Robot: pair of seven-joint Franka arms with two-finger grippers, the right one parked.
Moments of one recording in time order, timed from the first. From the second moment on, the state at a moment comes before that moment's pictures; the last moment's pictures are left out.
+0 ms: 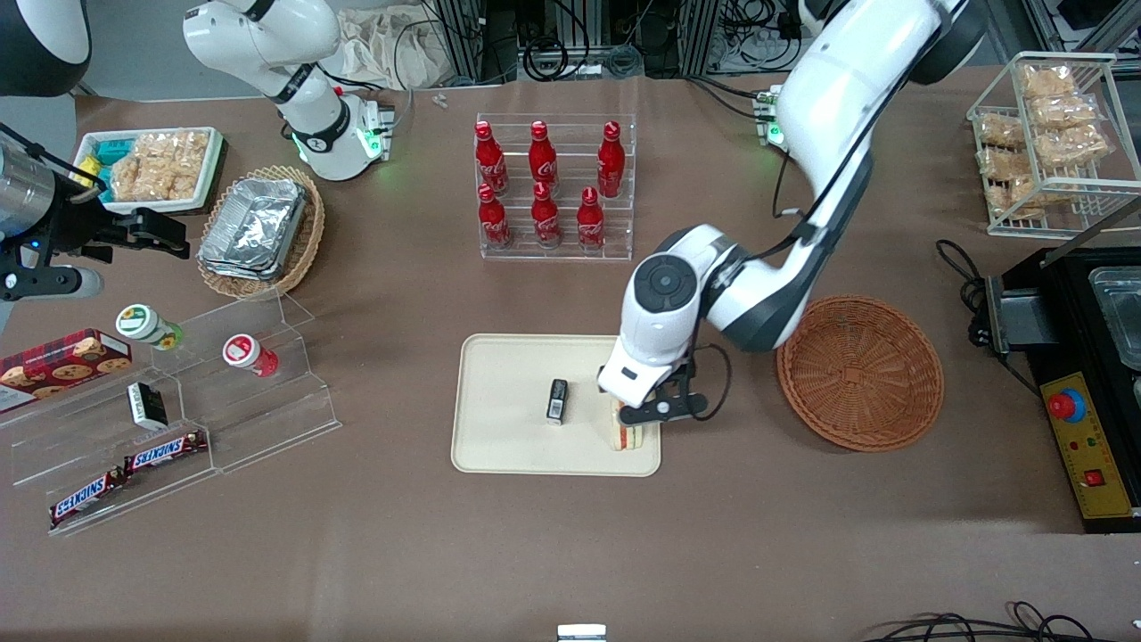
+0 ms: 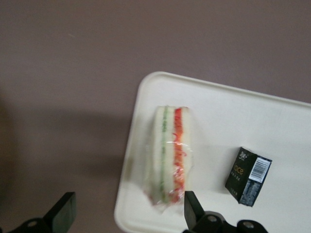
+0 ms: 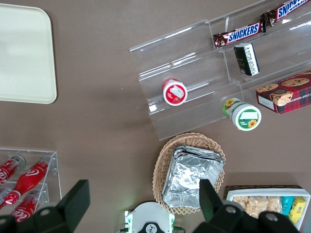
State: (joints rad) arm -0.34 0.60 -0.32 -1.46 0.28 2.08 -0.93
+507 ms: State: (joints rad) arm -0.14 0.34 -0.32 -1.46 0.10 1.68 -0.56
